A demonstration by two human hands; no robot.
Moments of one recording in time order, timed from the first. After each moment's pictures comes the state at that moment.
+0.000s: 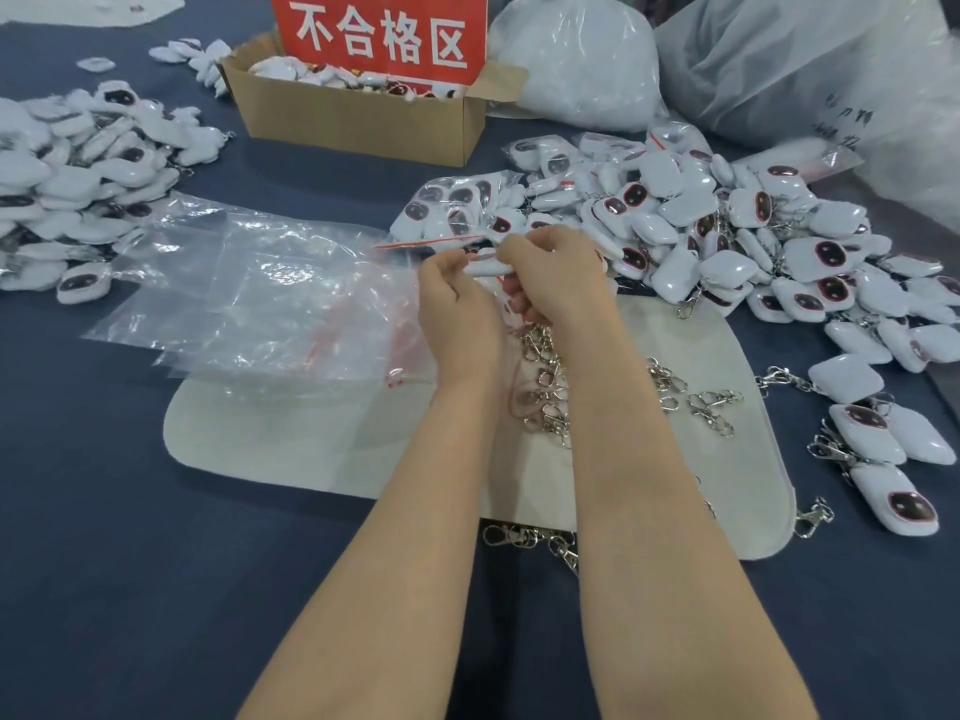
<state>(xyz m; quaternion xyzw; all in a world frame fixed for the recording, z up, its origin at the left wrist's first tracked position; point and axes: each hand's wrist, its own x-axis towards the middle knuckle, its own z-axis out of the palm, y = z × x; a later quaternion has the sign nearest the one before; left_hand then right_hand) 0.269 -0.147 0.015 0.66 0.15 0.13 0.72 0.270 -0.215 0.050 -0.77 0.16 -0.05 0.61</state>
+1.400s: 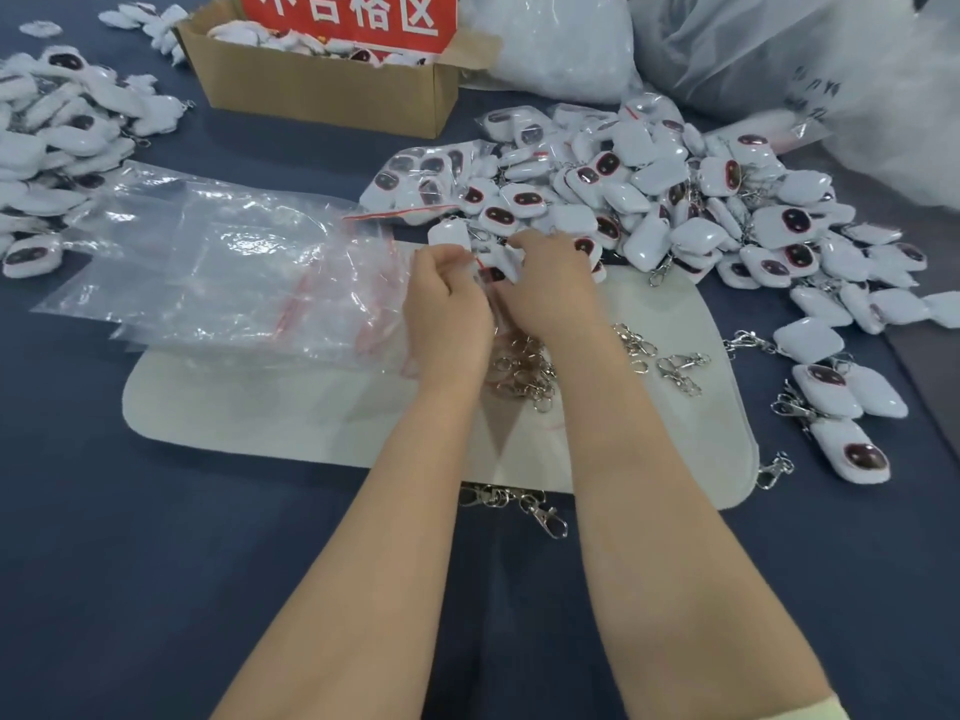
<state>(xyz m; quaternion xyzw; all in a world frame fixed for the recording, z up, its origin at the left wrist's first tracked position) 0.247 -0.147 0.008 0.72 0.09 0.12 0.68 0.261 -0.232 0.024 -0.97 0.12 -0.03 0.23</state>
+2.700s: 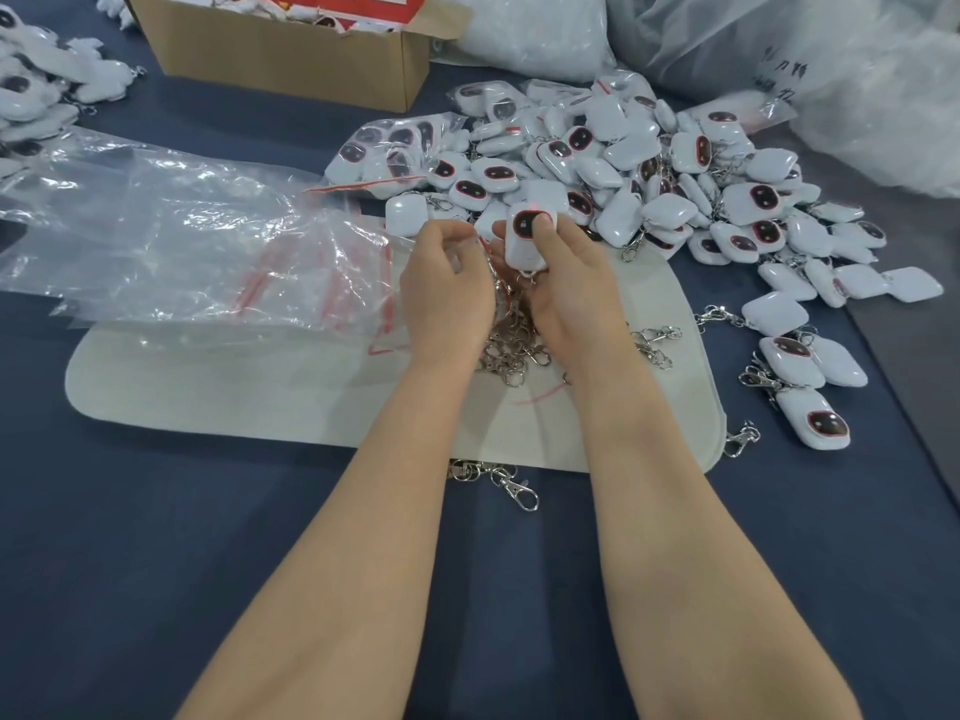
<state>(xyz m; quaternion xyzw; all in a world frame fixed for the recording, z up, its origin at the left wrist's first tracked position) 0.240 -0.162 0.003 0.75 0.02 0.11 0.65 0.229 -0.251 0.009 -0.53 0.09 -0.12 0.84</state>
